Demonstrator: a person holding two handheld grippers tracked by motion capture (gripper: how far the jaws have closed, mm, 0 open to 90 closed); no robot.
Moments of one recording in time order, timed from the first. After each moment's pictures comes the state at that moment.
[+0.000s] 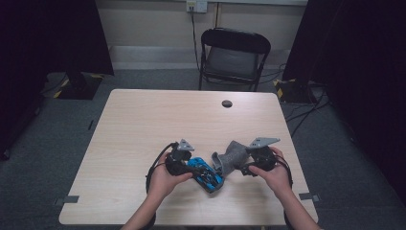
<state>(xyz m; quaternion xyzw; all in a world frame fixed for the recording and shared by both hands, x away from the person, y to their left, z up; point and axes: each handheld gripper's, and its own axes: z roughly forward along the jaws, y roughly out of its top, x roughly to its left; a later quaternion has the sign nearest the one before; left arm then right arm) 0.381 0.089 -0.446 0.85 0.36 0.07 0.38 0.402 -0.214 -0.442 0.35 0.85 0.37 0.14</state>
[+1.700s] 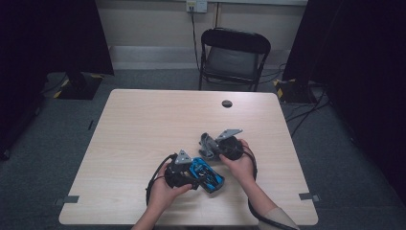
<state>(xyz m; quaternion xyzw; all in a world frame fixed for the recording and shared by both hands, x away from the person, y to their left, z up) 0.362 0.084 -0.471 0.84 0.34 0.09 0.41 0.440 -0.121 -0.461 0.33 0.87 0.32 0.16</state>
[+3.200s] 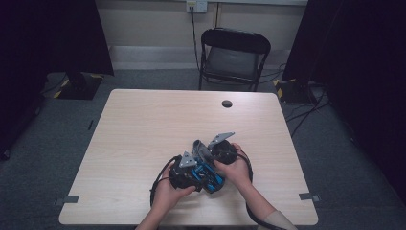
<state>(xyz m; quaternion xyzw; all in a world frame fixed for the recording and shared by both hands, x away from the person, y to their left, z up) 0.364 0.075 -0.482 0.84 0.33 0.10 0.42 0.428 -0.110 -0.461 0.30 0.89 0.33 0.11</state>
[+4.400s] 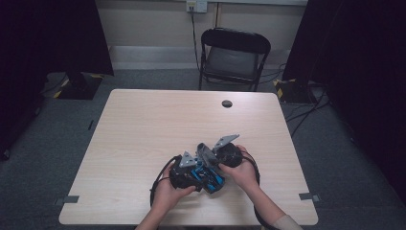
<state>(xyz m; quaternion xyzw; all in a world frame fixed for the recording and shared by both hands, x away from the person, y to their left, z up) 0.364 0.075 -0.482 0.84 0.33 0.10 0.42 0.417 -0.122 -0.454 0.28 0.90 0.31 0.10</state>
